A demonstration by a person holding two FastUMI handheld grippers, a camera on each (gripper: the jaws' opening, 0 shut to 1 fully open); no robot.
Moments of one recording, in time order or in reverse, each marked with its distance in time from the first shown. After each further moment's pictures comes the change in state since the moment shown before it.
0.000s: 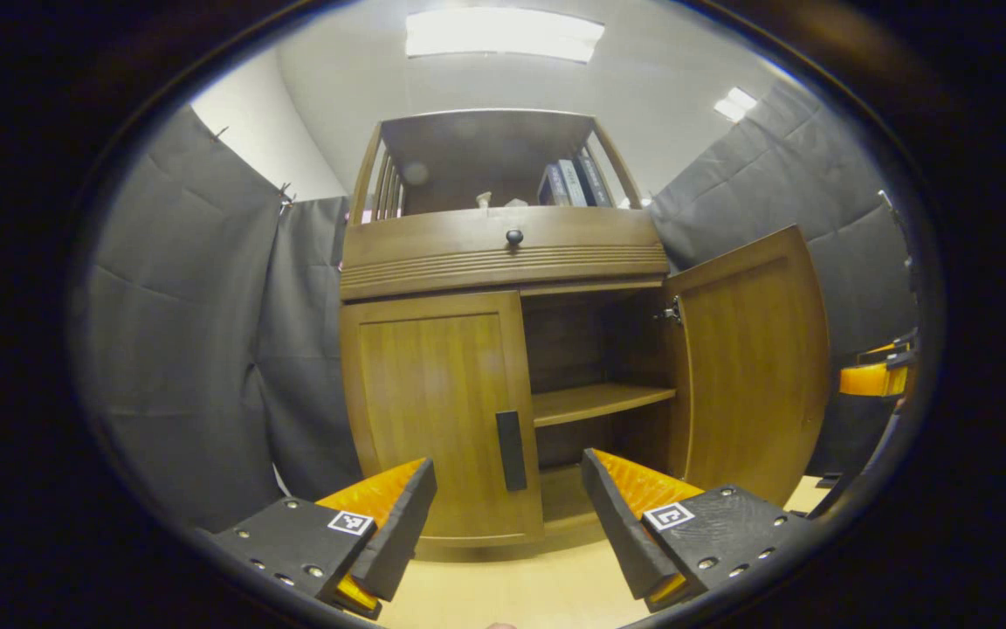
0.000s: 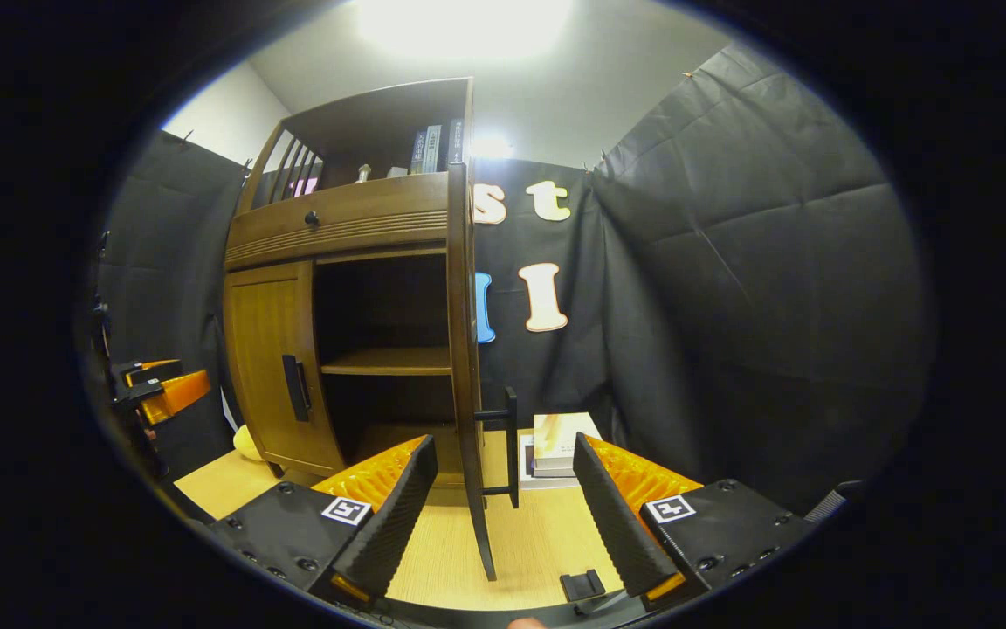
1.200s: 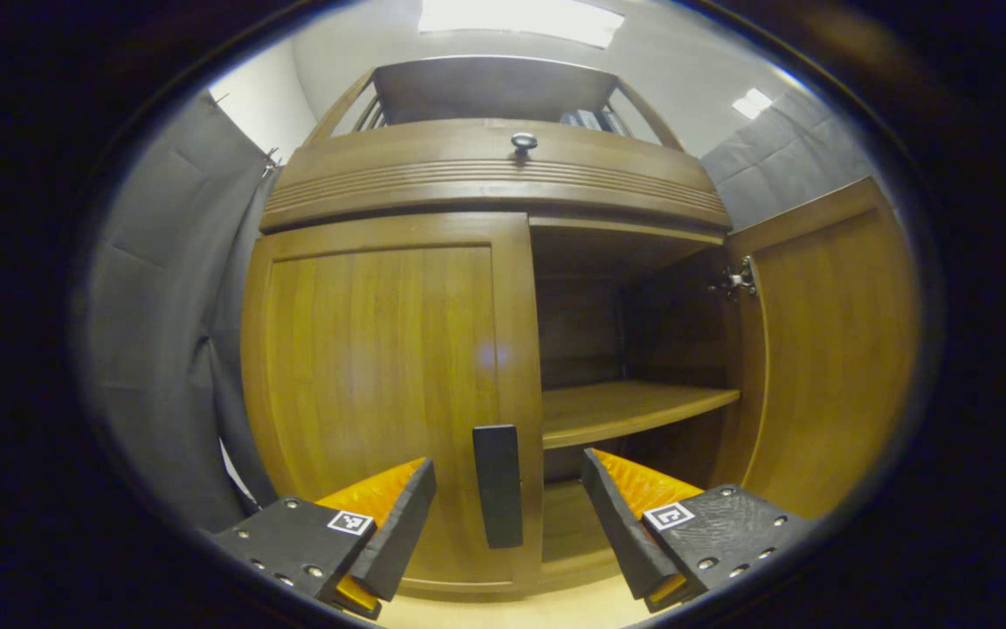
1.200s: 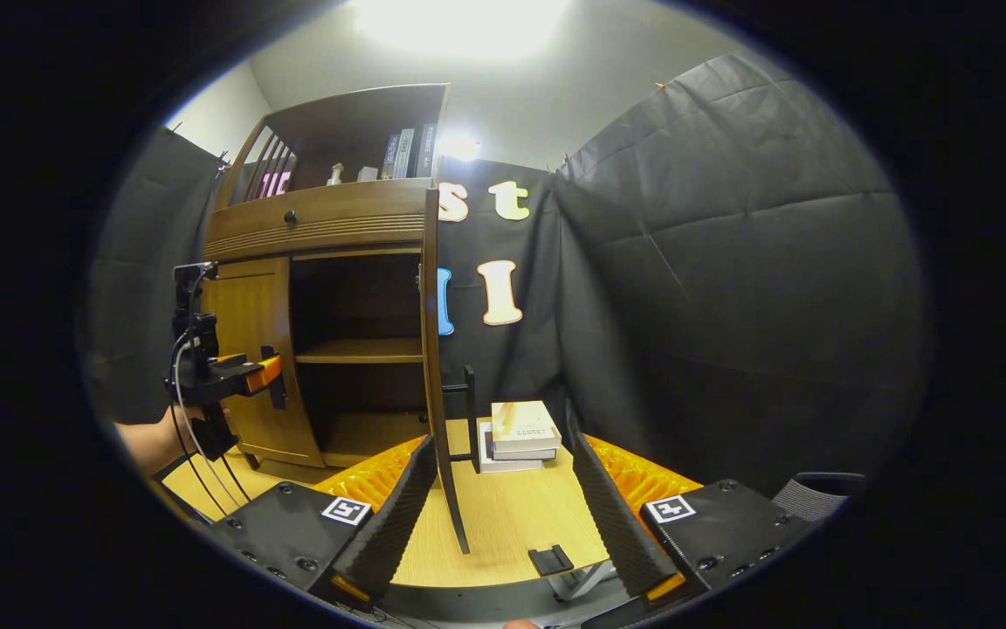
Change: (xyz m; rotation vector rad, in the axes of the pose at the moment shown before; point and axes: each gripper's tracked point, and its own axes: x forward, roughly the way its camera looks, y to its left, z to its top) left arm 0.177 0.000 -0.062 -0.073 0.043 0.000; right arm -0.059 -0.020 -0.004 -0.004 0.027 -0.156
